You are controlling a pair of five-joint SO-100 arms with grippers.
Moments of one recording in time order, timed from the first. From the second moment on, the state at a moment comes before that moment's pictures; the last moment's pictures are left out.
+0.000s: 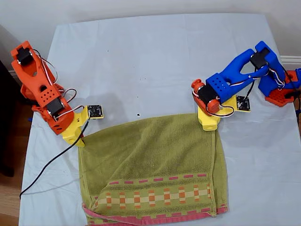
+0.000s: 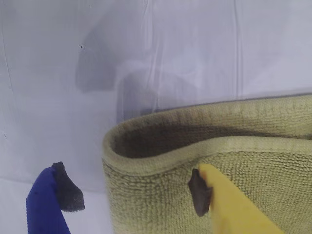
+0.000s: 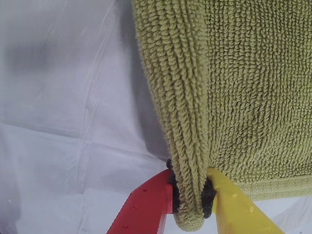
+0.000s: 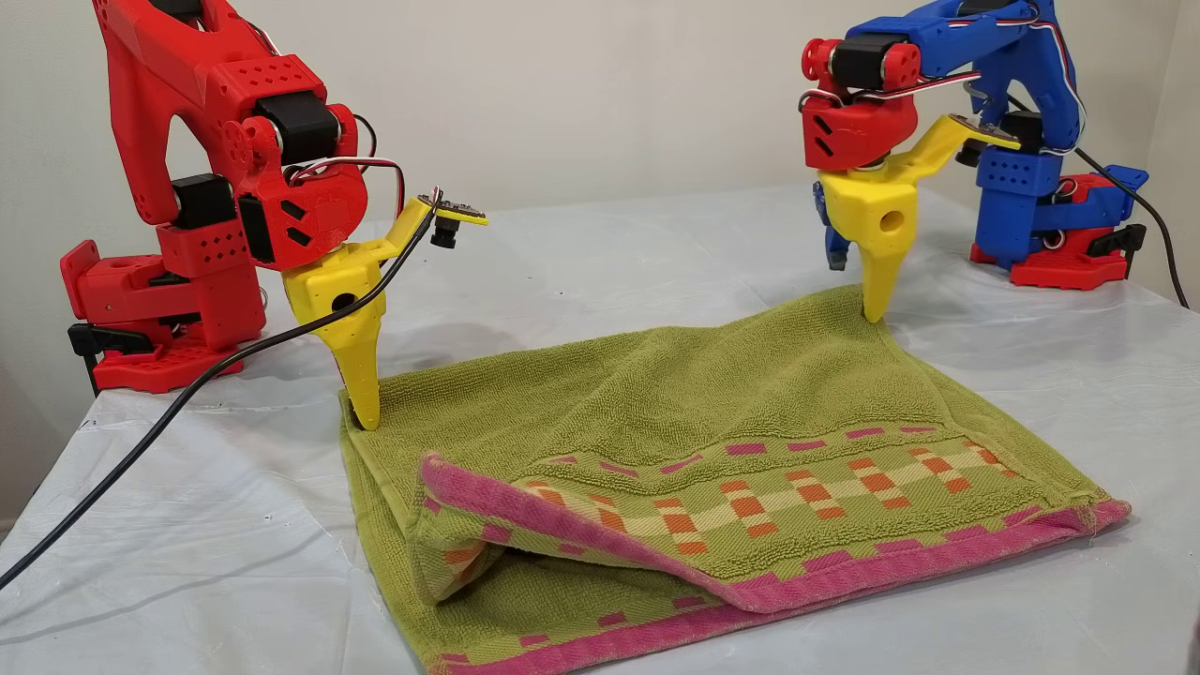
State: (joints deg) arm 0 47.3 103.9 112.1 68.3 -154.7; arm 1 -33.3 49.9 45.1 102.5 123.1
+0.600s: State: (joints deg) arm 0 47.3 105.0 112.1 68.4 -154.2; arm 1 -31.8 45.2 39.3 102.5 119.6
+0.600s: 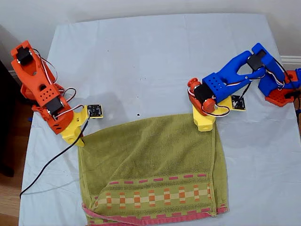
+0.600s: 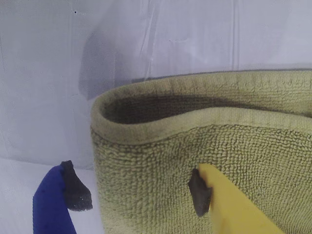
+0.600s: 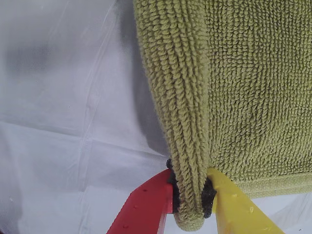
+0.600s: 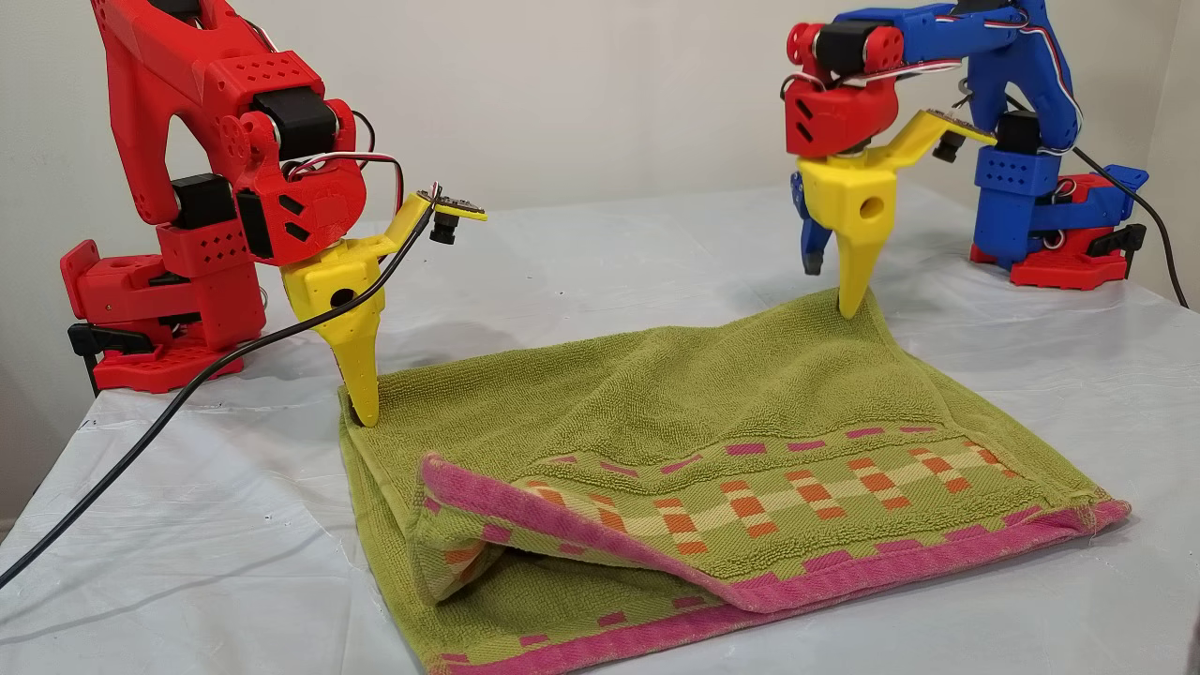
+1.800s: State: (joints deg) arm 0 37.6 121.5 117.6 86.7 -139.1; arm 1 -24.4 54.1 62.3 102.2 114.6
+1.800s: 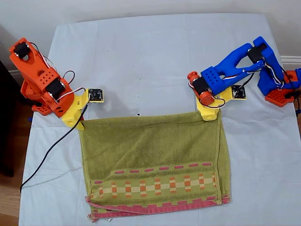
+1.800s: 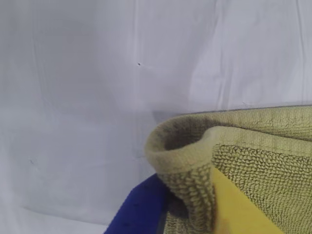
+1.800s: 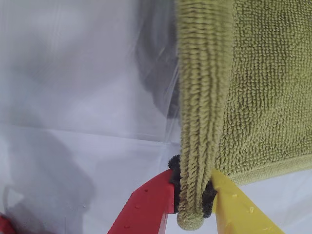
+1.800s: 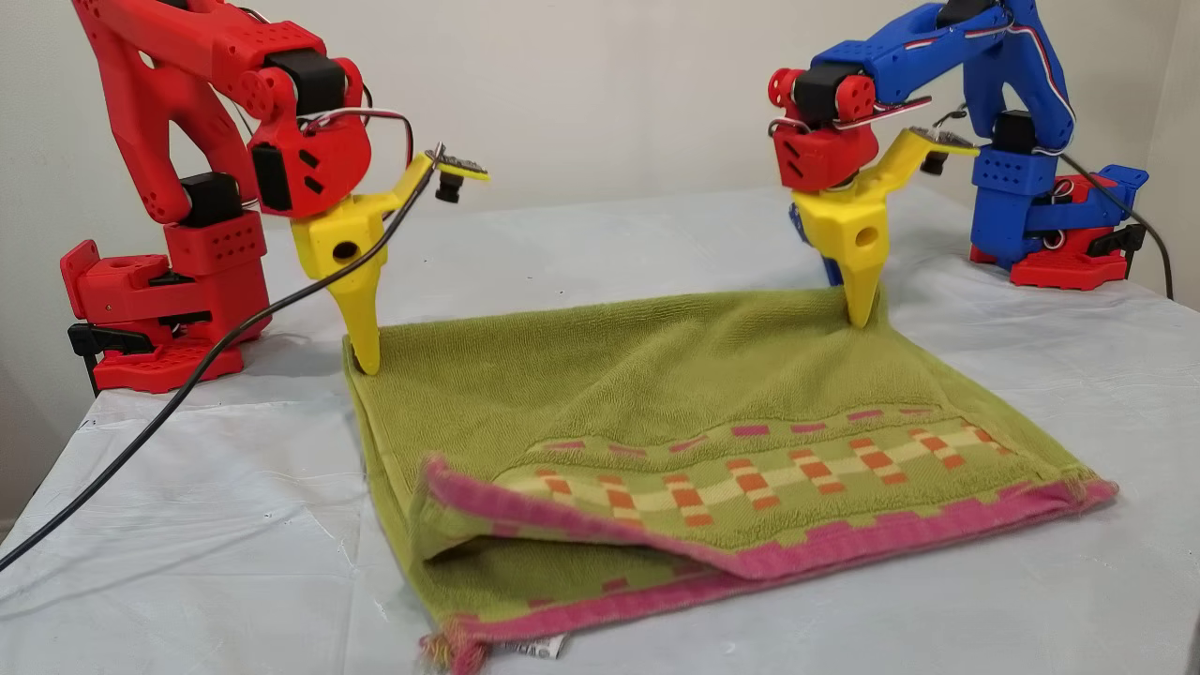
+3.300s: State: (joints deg) arm 0 27.2 141.2 101.9 106.6 -101.8; arm 1 -28.3 77.1 57.7 102.3 110.5
